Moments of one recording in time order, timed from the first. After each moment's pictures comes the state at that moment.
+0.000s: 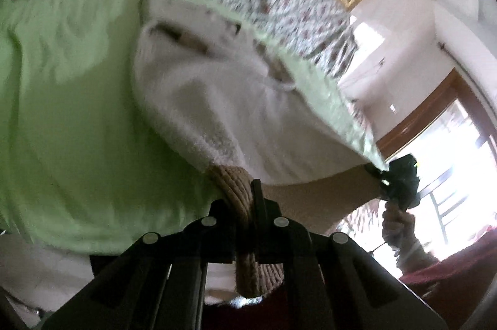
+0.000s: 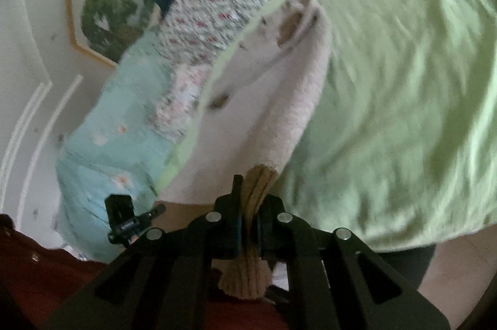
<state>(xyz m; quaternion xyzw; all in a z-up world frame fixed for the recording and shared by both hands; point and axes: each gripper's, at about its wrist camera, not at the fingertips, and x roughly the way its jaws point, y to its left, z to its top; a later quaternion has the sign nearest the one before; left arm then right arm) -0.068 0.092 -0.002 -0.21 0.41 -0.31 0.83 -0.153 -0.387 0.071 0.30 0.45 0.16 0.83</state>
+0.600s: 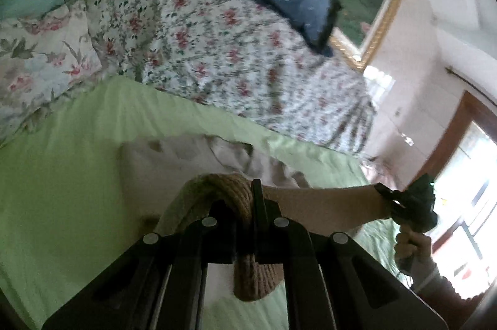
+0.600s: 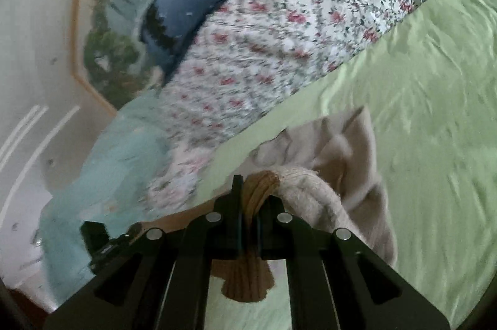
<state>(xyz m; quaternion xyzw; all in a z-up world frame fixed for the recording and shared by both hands) 0.163 0.061 0.096 -0.19 0.29 -0.26 0.90 0.088 -0.382 0.151 0.25 0.35 0.12 0.89</state>
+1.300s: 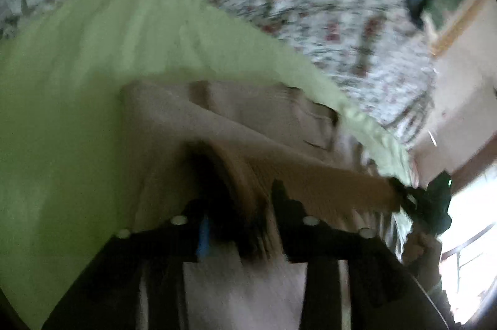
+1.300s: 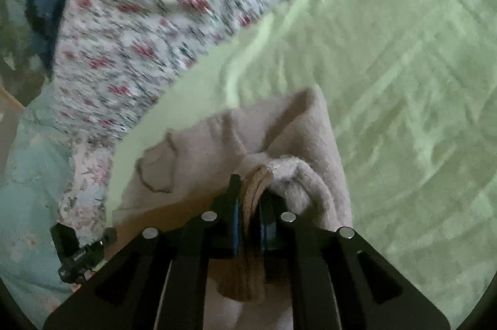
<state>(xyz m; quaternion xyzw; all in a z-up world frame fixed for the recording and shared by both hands) 0.296 0.040 -0.030 -0.20 0.43 -0.21 0.85 0.221 -0.421 0.015 0.23 0.45 -0.02 0.86</state>
